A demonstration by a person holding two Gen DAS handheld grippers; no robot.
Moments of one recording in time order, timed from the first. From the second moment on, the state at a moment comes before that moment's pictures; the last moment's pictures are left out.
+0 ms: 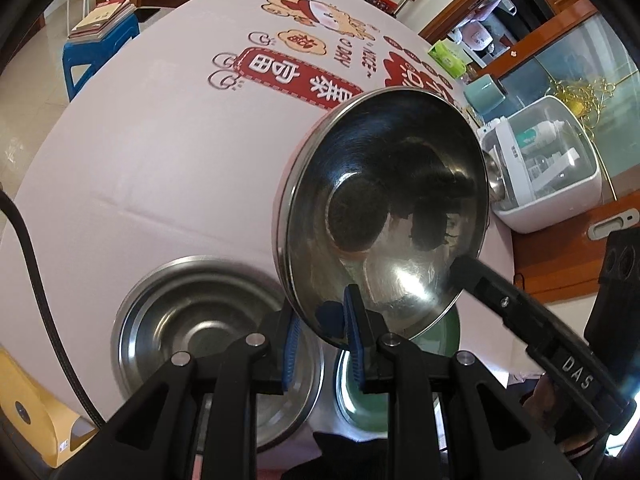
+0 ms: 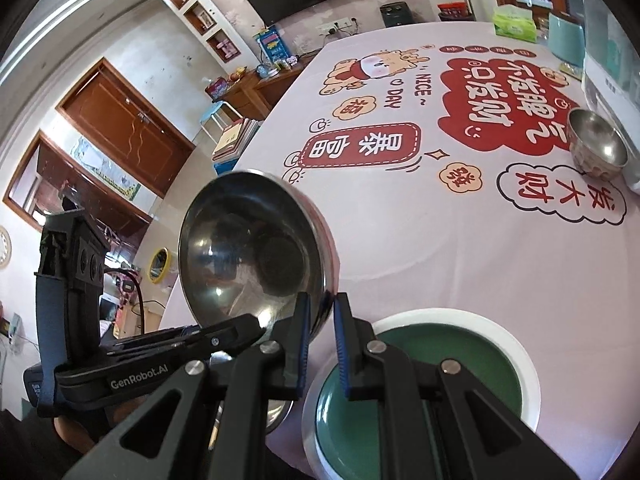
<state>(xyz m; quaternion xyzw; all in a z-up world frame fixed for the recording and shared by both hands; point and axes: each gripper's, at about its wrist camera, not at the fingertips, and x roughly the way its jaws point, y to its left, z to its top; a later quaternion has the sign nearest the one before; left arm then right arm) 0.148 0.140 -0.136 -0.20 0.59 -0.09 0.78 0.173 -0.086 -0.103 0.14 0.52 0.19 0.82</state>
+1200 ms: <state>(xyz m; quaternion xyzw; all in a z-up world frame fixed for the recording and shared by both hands) 0.081 0.207 -0.153 -0.14 0.65 -0.12 0.74 0.089 -0.025 -0.116 0.18 0.56 0.12 0.80</state>
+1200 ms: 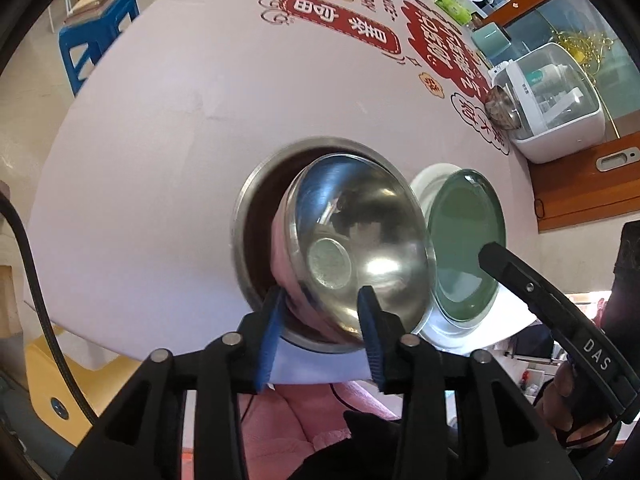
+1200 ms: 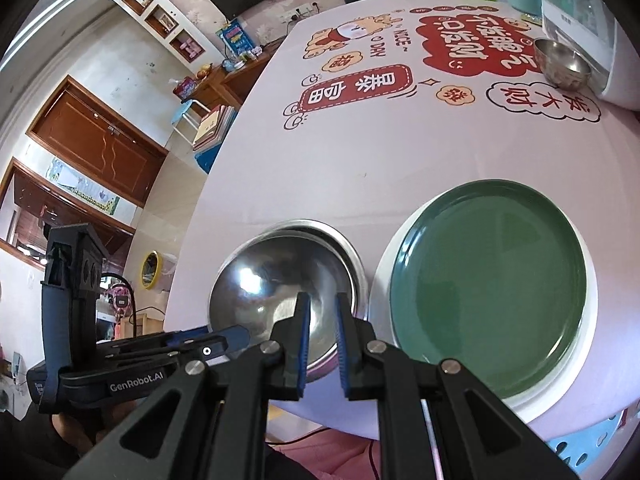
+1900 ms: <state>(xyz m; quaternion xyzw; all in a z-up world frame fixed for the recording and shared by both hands) 0.073 0.204 -0.134 -0.10 0.61 -0.21 0.76 0.053 -0.018 -0.123 0.19 0.55 0.06 0.81</state>
